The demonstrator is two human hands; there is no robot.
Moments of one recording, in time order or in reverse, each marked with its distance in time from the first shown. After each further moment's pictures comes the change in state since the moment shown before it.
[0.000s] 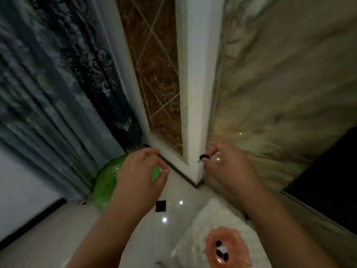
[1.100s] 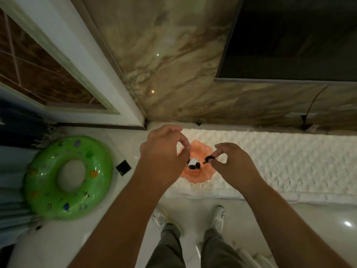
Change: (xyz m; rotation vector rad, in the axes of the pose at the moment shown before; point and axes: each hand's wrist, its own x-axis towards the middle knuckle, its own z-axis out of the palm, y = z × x) left_hand -0.030 0.039 0.228 -0.180 -0.696 0.395; right_hand -0.211 0.196 0.106 0.042 0.117 0.863
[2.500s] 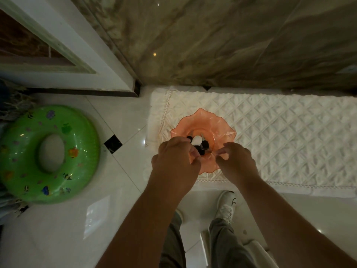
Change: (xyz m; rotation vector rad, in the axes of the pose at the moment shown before) left_hand 0.045 -0.130 0.243 0.054 -0.266 -0.257; right_hand 0.102 0.200 0.188 -0.119 -0.158 0.259
